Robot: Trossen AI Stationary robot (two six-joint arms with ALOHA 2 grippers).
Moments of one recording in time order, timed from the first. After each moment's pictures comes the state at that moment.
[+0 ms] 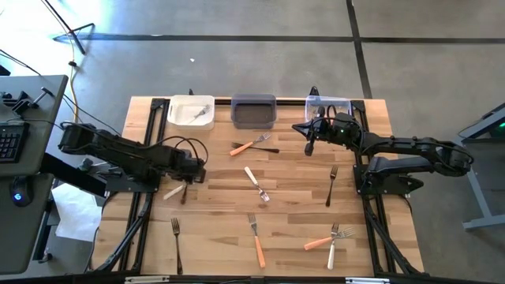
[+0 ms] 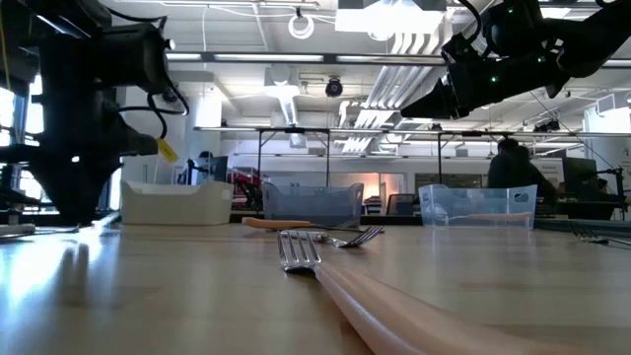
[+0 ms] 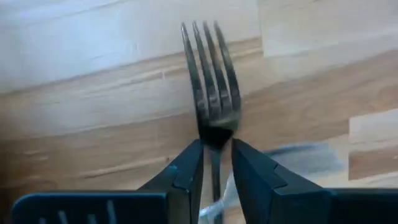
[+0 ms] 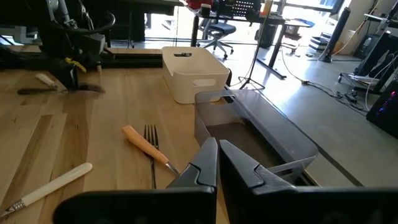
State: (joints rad) left arm -0.04 1.21 0.53 -0.77 -0.09 -1.41; right arm -0.46 1.04 0.40 0.44 -0.08 -0.17
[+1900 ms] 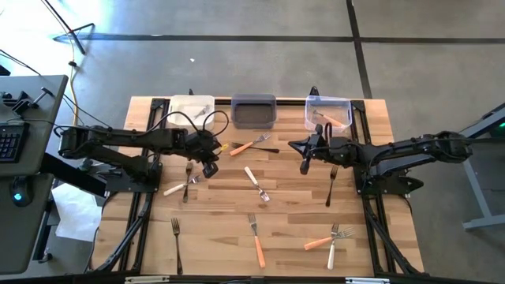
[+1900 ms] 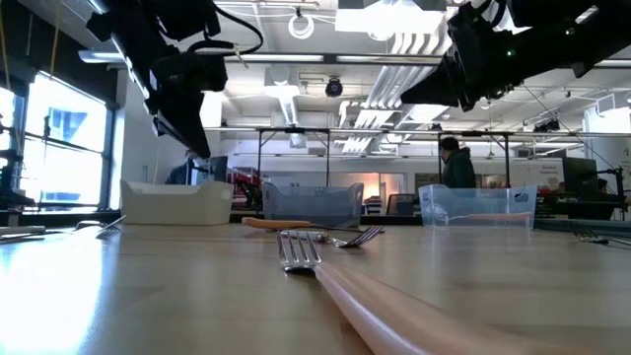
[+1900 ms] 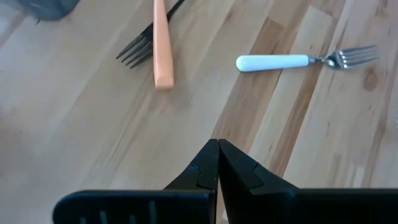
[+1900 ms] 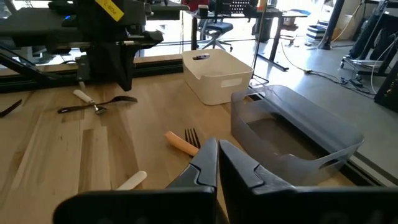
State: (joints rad) left arm 0.16 1.21 0.75 -0.52 -0.04 -0.31; right arm -0.05 1.04 0.40 0.44 0.34 0.03
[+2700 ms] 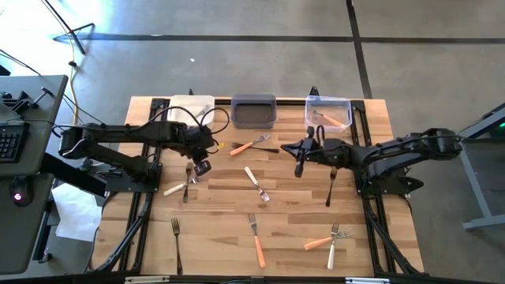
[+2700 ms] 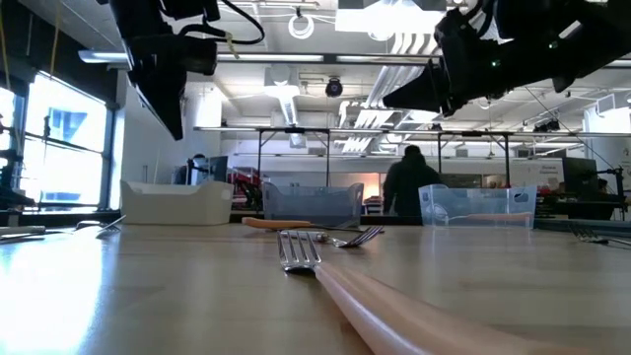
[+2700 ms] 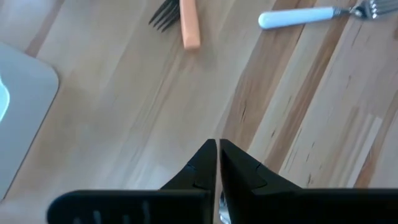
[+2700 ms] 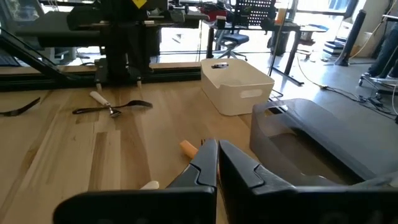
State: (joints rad) left arm 0.16 1.21 0.93 -0.91 -0.10 -0.27; right arm -0.05 1.22 0.40 0.67 0.27 -0.03
